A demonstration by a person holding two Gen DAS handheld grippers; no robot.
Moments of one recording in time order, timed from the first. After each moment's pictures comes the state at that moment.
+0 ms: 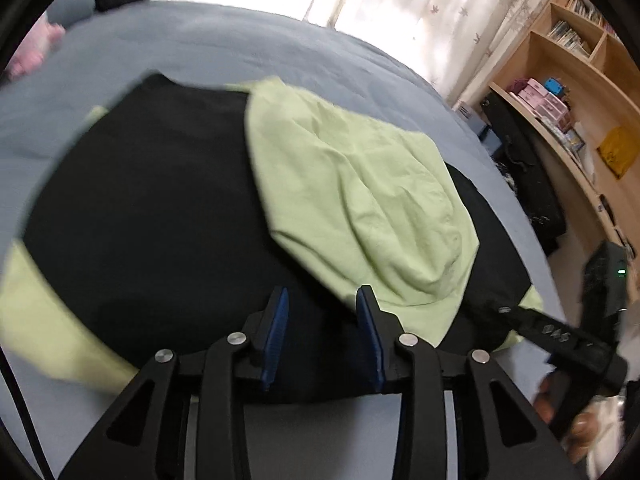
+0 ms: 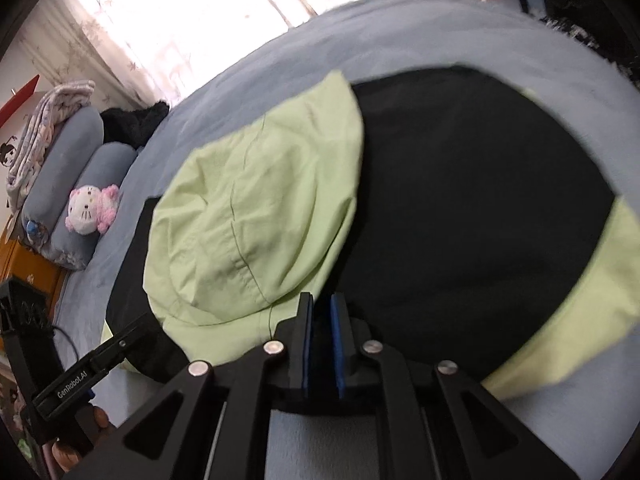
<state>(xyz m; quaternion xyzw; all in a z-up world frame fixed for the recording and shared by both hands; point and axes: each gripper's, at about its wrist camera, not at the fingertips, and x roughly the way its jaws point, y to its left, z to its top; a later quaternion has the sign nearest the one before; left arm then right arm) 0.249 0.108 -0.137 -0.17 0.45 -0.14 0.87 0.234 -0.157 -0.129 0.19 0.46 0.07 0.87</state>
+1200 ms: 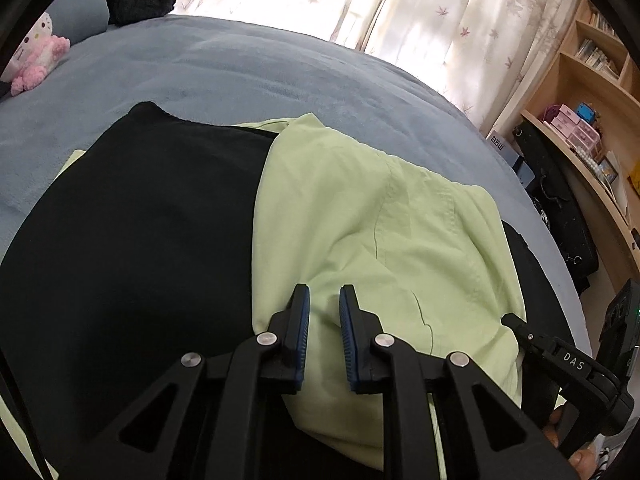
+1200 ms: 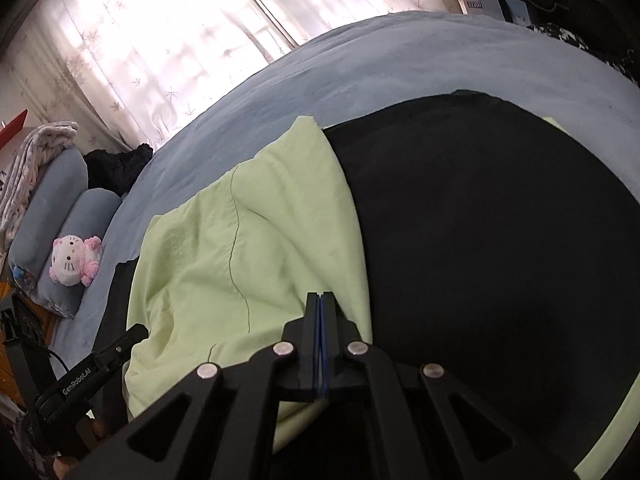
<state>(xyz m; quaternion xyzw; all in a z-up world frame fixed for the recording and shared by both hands) 0.320 0.118 -0.162 -0.17 0.42 -0.10 0.89 0.303 -0.169 -0.162 0.22 0.40 0.04 0.89</state>
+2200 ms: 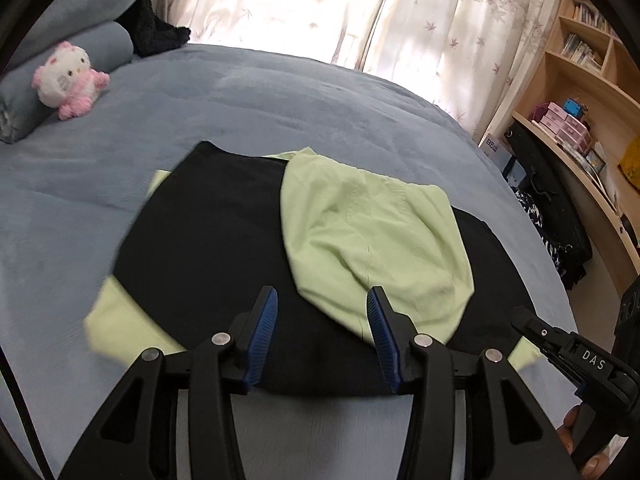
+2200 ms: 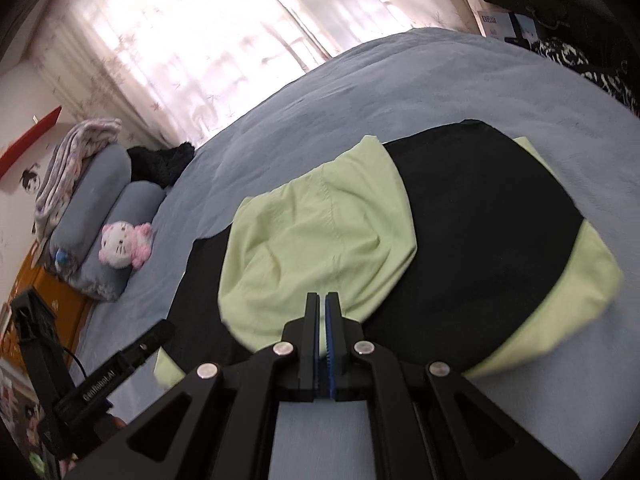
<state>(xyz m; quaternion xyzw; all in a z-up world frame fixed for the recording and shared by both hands) 0.198 0.138 -0.069 -0.14 0.41 -0.07 0.90 0.191 -0.143 -0.072 0.22 0.39 0.08 0.89</state>
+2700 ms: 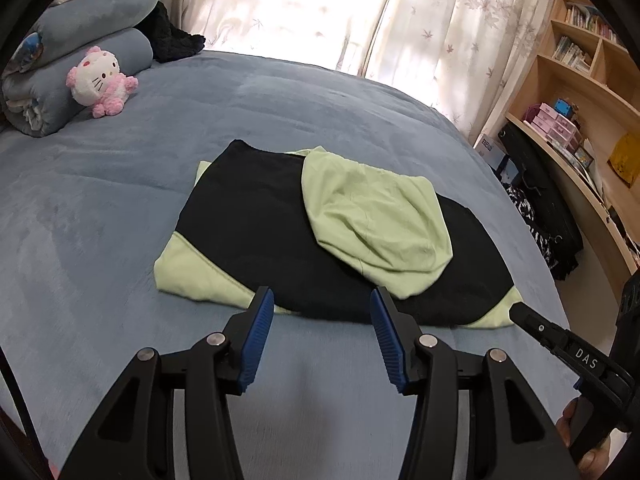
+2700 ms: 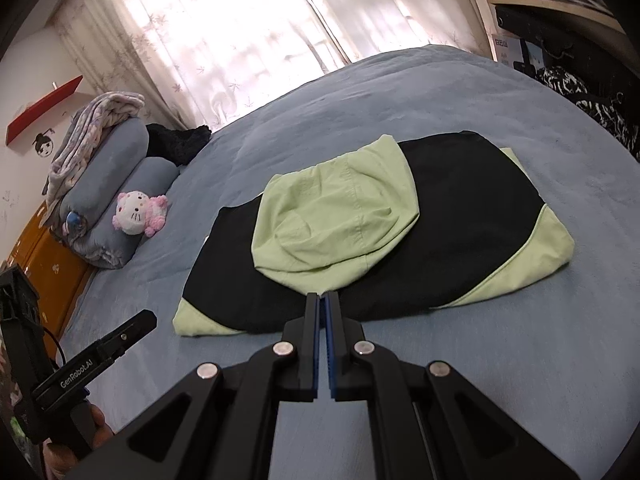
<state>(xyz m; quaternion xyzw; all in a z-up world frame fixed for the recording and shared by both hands) 0.115 0.160 -0.029 -0.14 0.41 -0.06 0.90 0.113 -0.118 -0.038 0.17 0.39 0.09 0.90</state>
